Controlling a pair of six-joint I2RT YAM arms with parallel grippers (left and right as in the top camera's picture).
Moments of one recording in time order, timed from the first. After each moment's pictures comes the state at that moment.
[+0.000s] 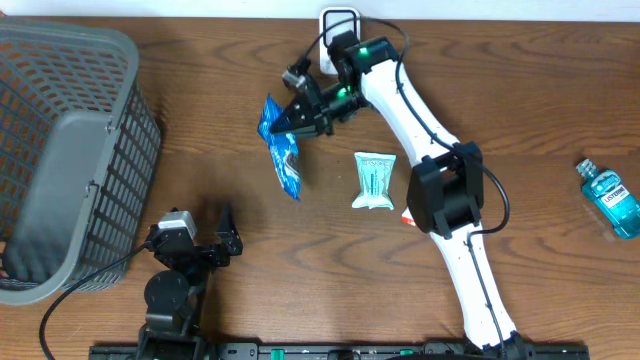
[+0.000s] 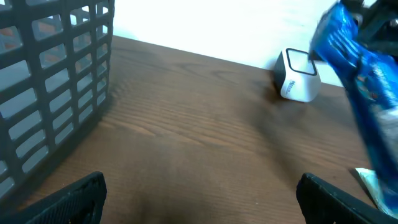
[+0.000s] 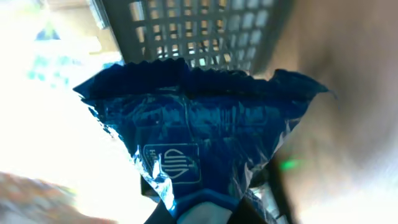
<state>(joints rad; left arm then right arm) -0.13 0.10 0.04 -0.14 -0.09 -0.25 0.44 2.61 2.48 -1.44 -1.46 -0.02</state>
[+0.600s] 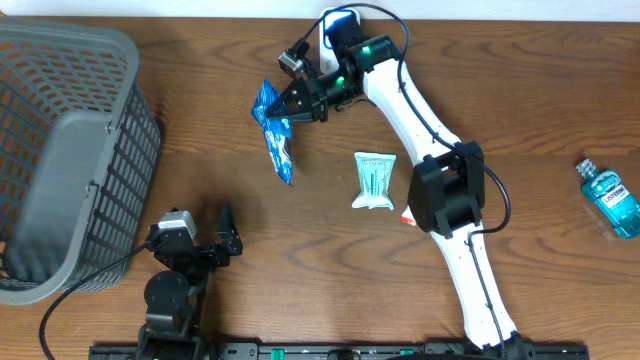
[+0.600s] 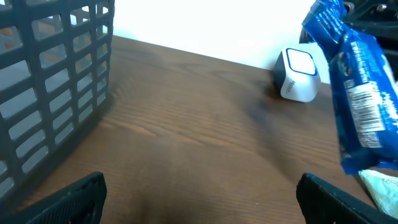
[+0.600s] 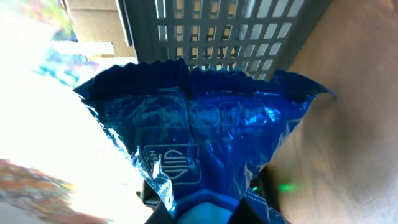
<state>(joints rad) -0.13 0.10 0.04 -0.14 -0.09 -0.25 0.44 2.61 2.48 -1.19 -1.50 0.22</state>
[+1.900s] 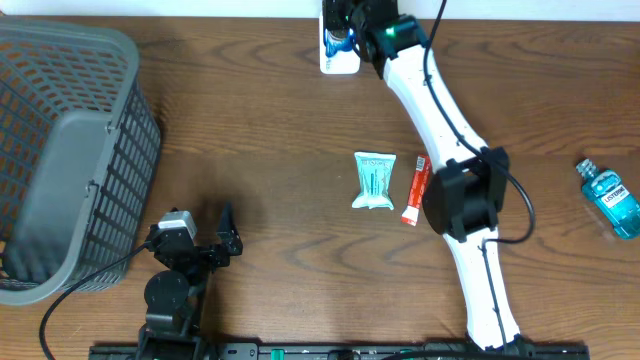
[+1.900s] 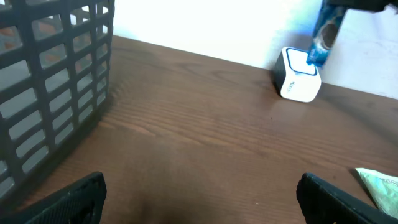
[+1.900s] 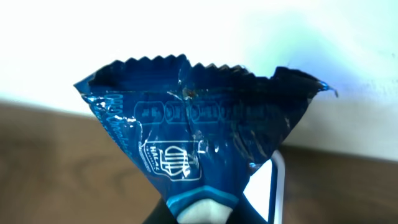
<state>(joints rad) -0.13 0.10 0.04 -0.14 -0.09 -0.25 0.40 2.51 2.49 -0.44 0.04 0.23</state>
